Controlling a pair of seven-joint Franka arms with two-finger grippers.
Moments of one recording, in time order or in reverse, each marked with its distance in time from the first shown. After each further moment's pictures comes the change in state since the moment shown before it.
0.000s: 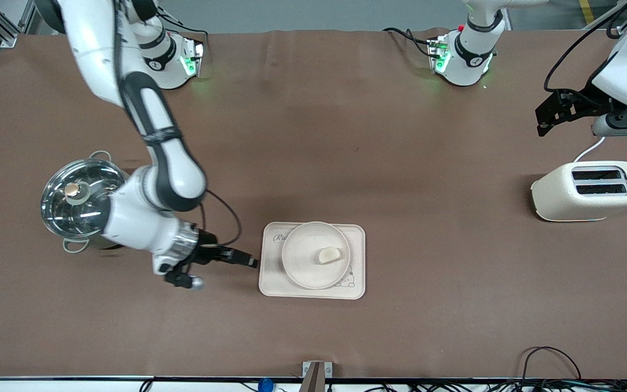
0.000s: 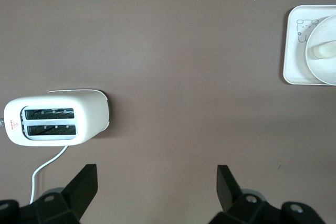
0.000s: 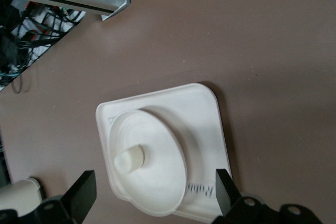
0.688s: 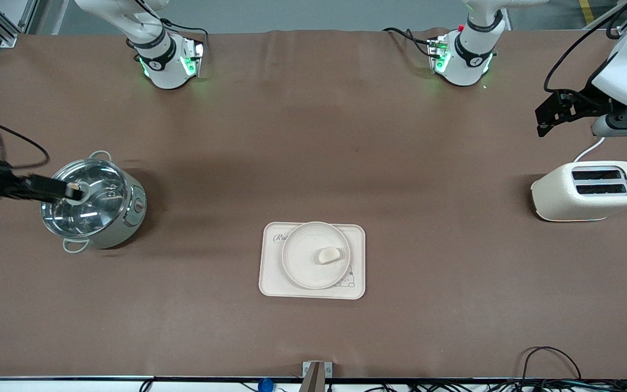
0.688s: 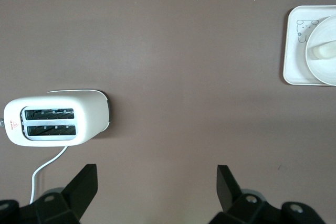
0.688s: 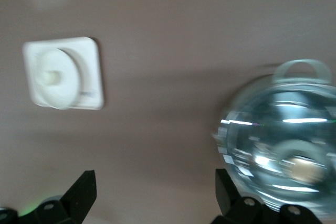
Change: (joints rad) left arm 0.000 0.000 0.000 -0.001 0.000 0.002 0.000; right arm -0.307 -0.420 -0.096 0.001 -0.558 -0.627 -0.177
